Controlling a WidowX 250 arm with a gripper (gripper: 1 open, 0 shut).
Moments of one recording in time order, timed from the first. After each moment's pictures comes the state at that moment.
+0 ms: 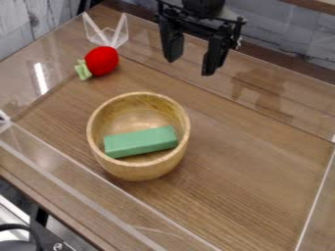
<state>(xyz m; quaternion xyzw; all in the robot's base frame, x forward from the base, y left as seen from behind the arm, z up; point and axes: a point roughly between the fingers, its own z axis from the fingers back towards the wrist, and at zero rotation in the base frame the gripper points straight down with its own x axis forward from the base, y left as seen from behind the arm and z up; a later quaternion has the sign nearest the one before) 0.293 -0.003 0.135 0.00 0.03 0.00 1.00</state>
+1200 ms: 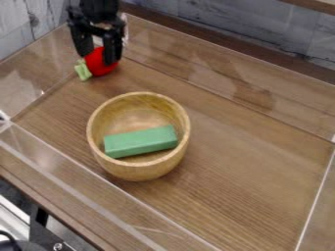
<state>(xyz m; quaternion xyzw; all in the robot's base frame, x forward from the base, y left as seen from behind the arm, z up) 0.309 0.165 0.069 0.00 0.04 0.02 1.00</state>
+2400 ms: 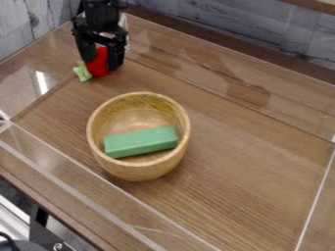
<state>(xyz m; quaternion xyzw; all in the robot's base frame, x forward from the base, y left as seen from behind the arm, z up) 0.329 0.182 0.047 0.01 0.02 0.04 1.00</state>
